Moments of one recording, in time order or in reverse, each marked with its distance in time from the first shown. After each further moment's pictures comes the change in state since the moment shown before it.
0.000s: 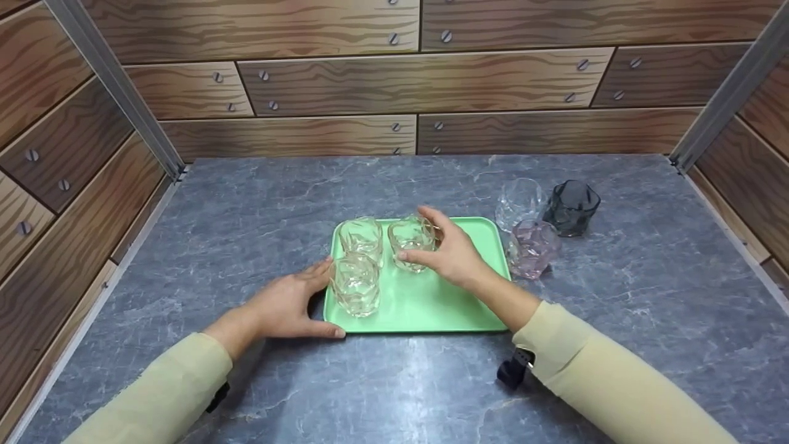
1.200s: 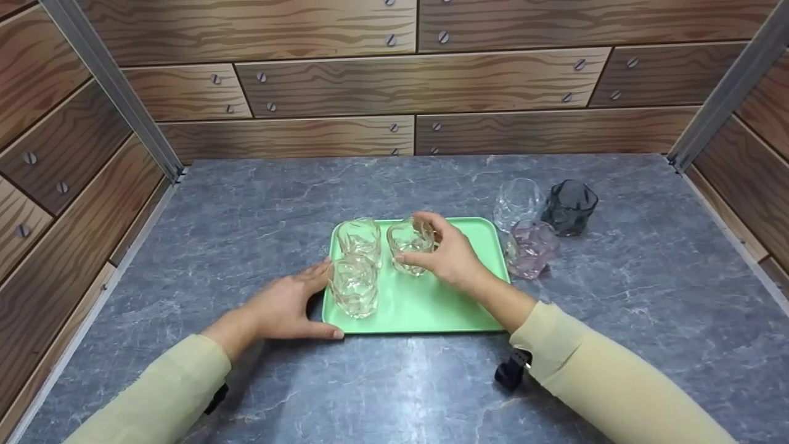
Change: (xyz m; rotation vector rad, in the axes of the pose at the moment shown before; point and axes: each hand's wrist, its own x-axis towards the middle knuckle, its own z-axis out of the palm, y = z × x) left_hand 0.001 0.001 -0.001 -0.009 -0.010 0.000; right_hand -0.002 0.006 0.003 0.015 0.032 -0.003
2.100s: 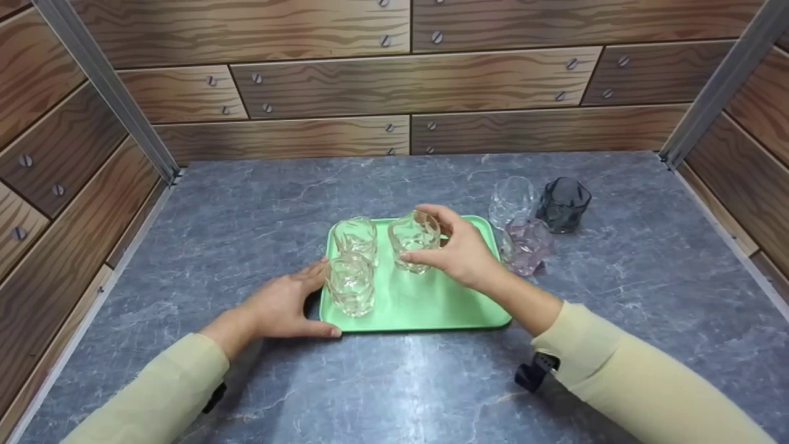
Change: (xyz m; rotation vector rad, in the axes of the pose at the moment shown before) left_hand -0.001 0.001 -0.001 0.018 -0.013 -0.017; right_hand -0.027 -0.036 -0.023 0.046 -0.003 -0.075
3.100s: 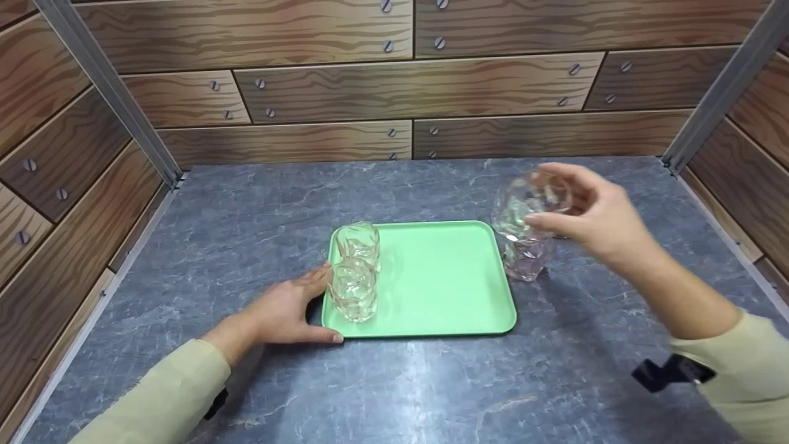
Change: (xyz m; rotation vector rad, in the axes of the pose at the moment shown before) left_hand 0.000 -0.002 0.002 -0.021 0.018 0.010; right_hand -0.045 -0.039 -0.148 -0.092 0.136 -0.066
